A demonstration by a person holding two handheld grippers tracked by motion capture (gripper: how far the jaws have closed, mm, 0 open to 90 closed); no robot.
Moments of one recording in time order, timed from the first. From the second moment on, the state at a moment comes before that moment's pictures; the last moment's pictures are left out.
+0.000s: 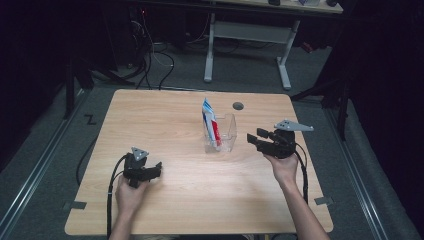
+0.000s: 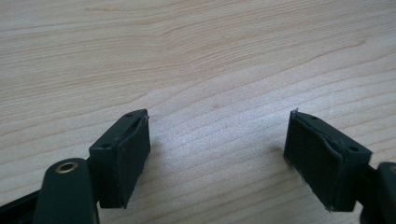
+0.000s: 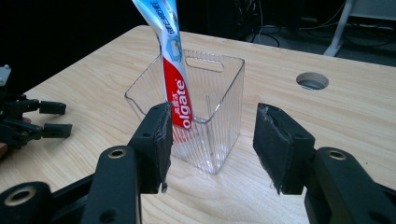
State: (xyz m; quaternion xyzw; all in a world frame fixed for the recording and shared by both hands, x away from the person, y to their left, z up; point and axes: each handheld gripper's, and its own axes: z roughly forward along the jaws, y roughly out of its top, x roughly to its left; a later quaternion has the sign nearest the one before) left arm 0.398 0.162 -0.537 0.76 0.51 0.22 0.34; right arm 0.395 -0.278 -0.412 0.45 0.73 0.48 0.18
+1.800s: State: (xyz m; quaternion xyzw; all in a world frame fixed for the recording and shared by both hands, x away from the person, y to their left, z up) left arm 0.398 0.162 -0.537 0.76 0.51 0.22 0.34; right arm 0.380 -0.280 -0.469 0.48 0.73 0.46 0.15
